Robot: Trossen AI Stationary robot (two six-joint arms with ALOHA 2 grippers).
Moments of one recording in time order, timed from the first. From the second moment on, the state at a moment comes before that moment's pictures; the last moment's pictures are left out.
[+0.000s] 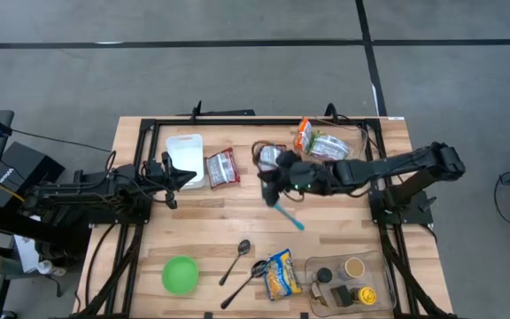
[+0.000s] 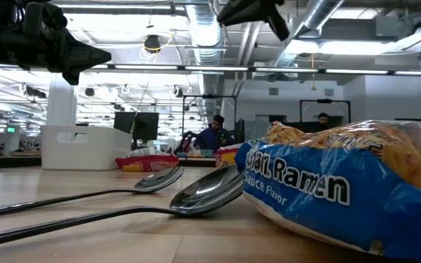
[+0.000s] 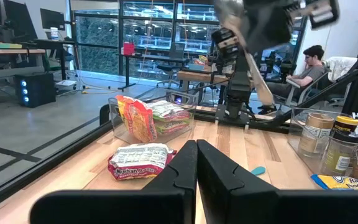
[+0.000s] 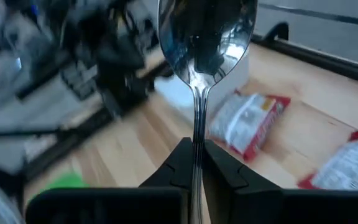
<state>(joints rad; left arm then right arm) 0.10 0.20 0.05 0.20 -0.17 -0.07 0.13 1.49 1.23 -0.23 0.46 0.68</state>
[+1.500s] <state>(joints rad) 0.10 0.22 0.05 0.39 -0.18 -0.27 0.02 1.92 1.16 0.65 0.92 1.33</state>
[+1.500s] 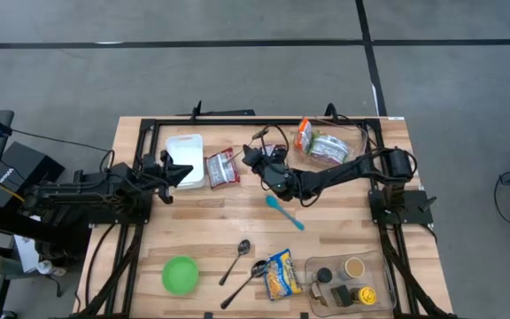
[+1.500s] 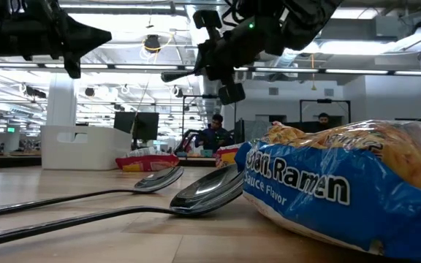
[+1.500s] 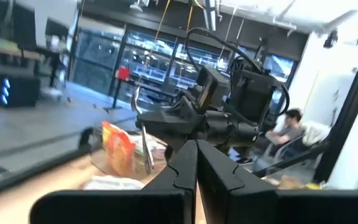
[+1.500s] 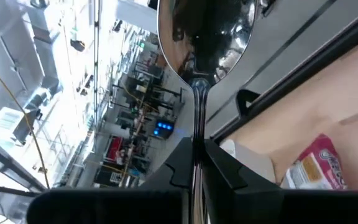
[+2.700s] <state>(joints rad) 0.10 0.91 0.13 0.77 -0.24 -0.31 0.04 1.91 1.27 0.51 0.94 1.12</state>
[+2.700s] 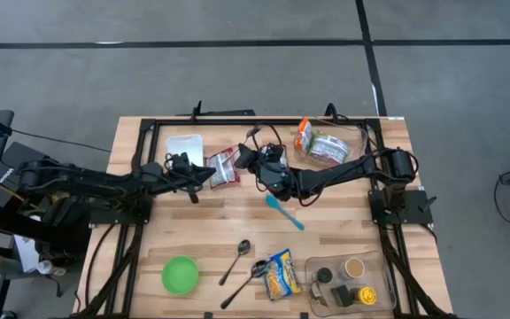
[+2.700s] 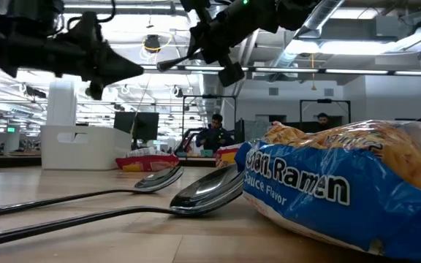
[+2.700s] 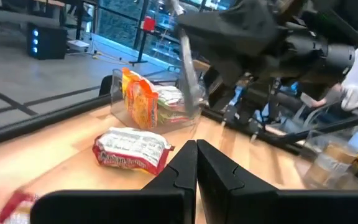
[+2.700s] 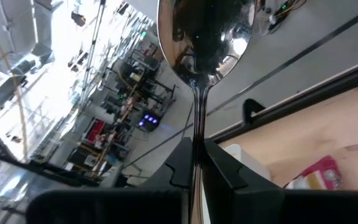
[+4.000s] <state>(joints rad) 0.10 1.11 0.24 0.83 -0.30 -0.15 0.04 1.91 1.27 0.50 0.94 1.13</state>
